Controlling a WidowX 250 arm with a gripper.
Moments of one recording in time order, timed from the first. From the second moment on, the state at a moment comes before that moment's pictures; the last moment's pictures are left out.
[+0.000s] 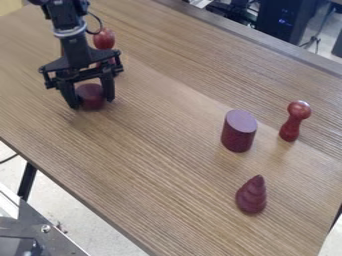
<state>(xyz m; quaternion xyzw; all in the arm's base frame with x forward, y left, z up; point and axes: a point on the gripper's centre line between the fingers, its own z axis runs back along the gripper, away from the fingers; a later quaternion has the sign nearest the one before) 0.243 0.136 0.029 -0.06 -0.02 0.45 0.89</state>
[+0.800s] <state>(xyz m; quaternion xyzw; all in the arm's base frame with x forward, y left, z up) 0.238 0.126 0.047 -0.07 -0.04 0.46 0.89</state>
